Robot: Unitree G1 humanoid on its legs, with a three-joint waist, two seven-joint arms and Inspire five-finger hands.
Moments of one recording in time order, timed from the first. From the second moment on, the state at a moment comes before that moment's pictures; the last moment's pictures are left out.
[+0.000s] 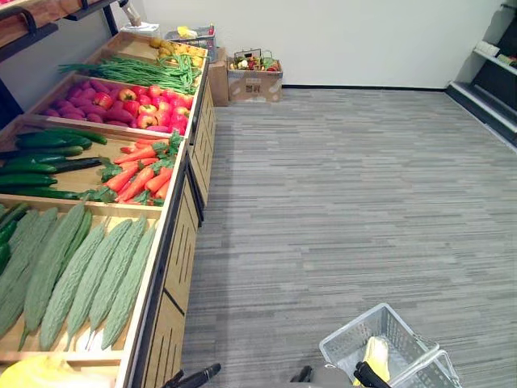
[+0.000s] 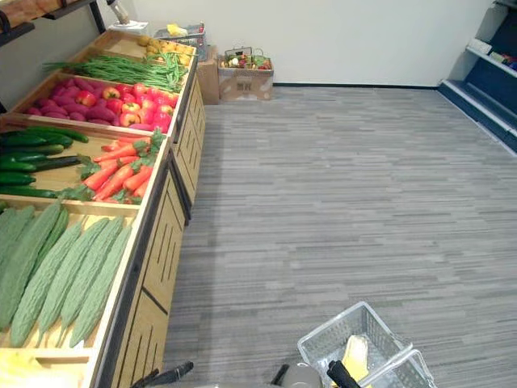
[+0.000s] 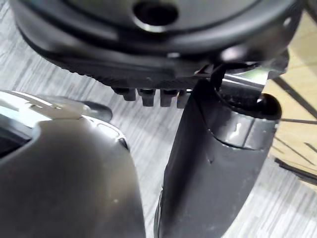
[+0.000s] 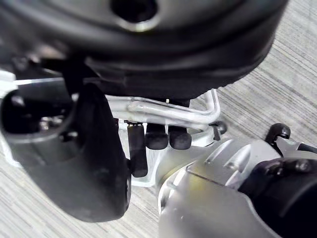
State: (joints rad) left arm 0.15 0.16 0.16 1.10 -0.46 0.01 -0.12; right arm 0.13 -0.13 -0.38 1.11 0.57 0.15 0.17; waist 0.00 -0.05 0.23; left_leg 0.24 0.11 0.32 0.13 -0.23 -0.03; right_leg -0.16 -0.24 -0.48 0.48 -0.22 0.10
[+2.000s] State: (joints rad) left arm 0.14 0.13 0.13 1.10 -0.56 -0.06 -0.16; right arm 0.10 -0.19 -0.33 1.16 0.40 0.20 0.23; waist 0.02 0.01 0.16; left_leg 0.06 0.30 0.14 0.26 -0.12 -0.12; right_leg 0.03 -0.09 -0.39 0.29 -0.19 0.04
